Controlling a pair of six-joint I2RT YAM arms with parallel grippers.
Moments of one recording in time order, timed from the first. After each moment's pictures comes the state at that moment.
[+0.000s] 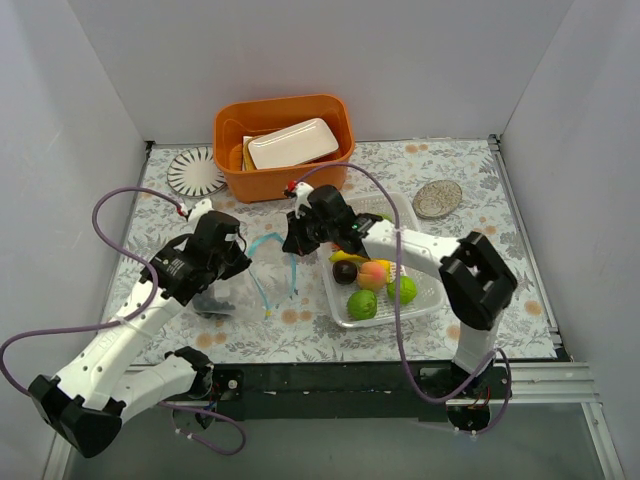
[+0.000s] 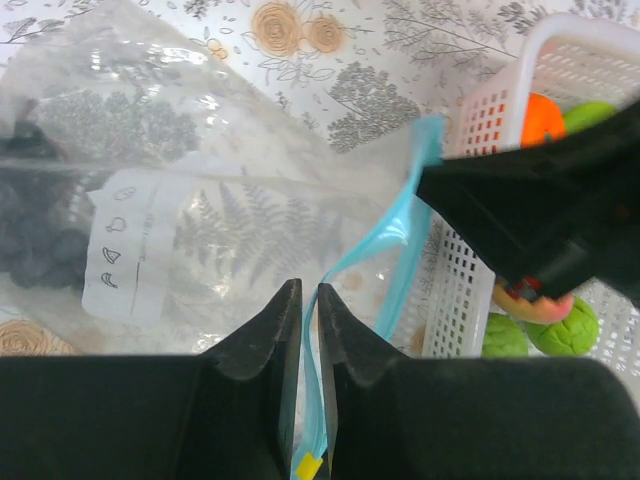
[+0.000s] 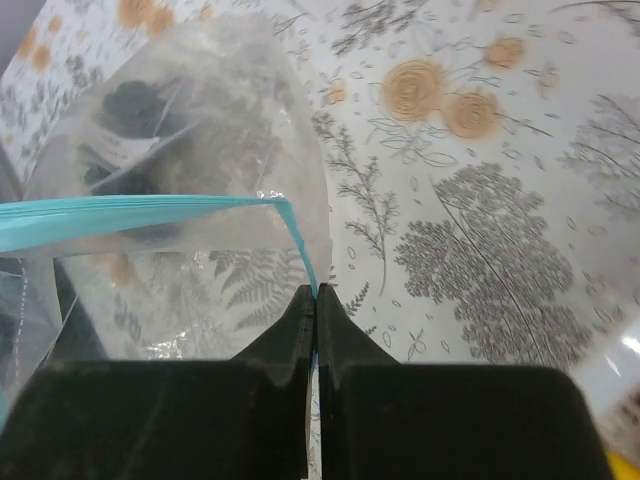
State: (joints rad) left arm -0.57 0.95 1.02 -0.90 -0.32 -0.89; right arm 0.86 1.87 1.36 -0.08 -0.36 0.31
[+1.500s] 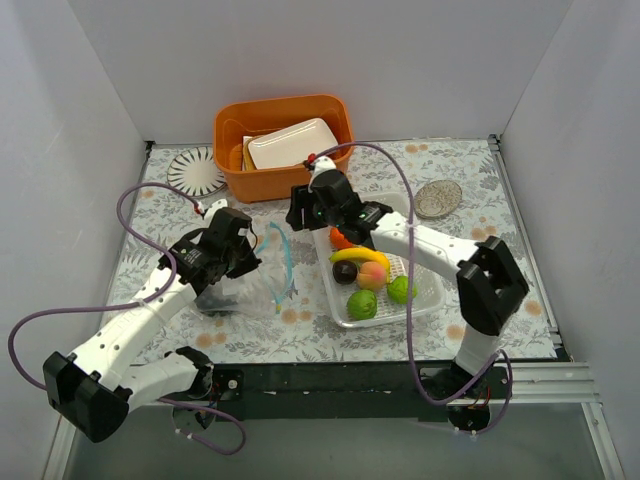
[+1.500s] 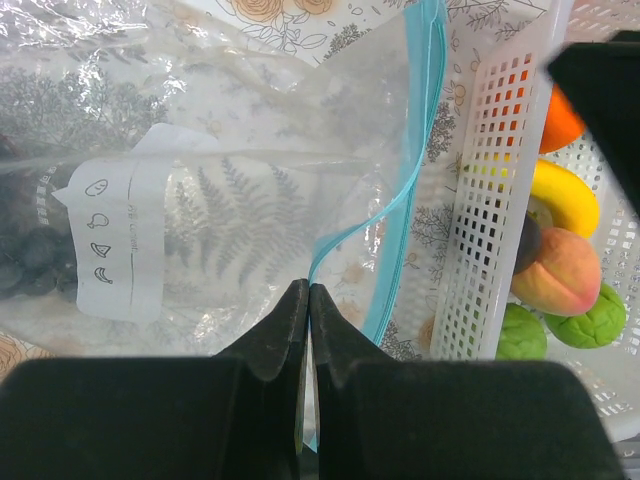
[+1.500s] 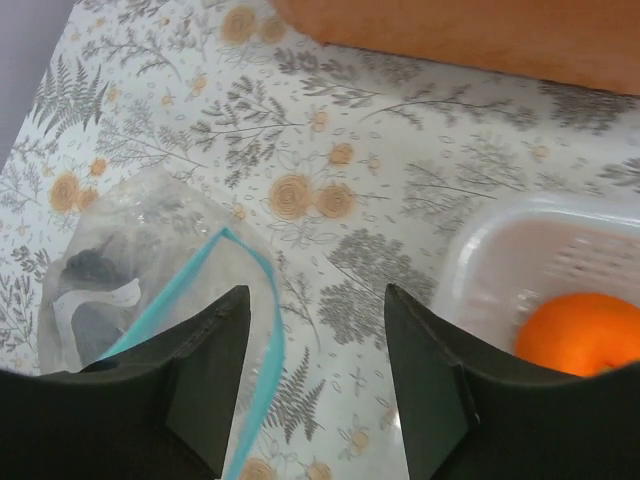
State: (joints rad) left arm -0.57 1.05 0.99 -0.84 -0.26 -0.87; right arm 0.87 1.82 1.42 -0.12 0.06 0.47
